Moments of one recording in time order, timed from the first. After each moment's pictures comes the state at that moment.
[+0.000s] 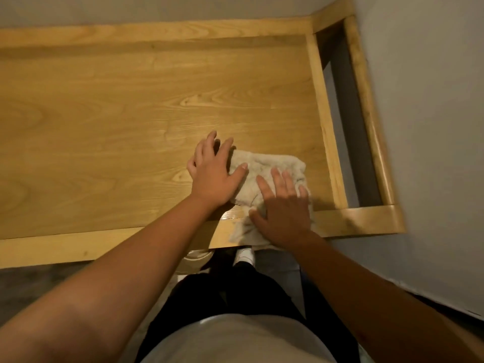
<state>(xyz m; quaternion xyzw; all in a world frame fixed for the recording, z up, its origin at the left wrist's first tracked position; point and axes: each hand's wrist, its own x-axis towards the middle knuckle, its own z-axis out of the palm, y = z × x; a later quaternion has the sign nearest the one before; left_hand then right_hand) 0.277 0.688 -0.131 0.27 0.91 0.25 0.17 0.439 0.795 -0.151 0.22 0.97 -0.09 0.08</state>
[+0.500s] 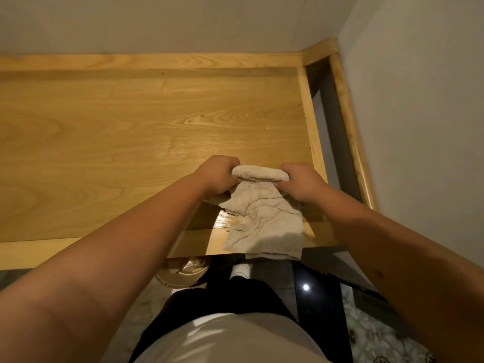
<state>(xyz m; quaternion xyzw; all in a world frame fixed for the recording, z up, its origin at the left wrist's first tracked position) 0.241 0.713 -0.085 0.37 0.85 0.15 0.34 0.389 0.902 -0.095 0.23 0.90 -0.31 0.18</state>
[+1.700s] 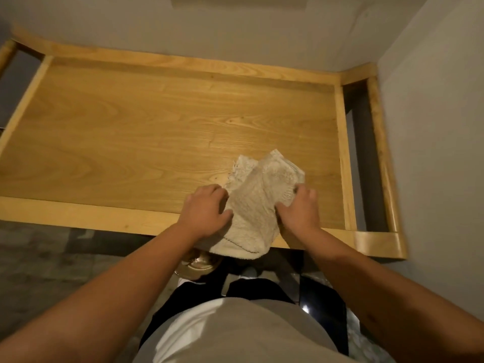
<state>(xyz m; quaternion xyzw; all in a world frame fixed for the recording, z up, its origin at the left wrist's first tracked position) 0.303 0.571 -0.092 0.30 0.91 0.15 0.23 0.412 0.790 -0.101 0.40 0.85 -0.33 0.08</state>
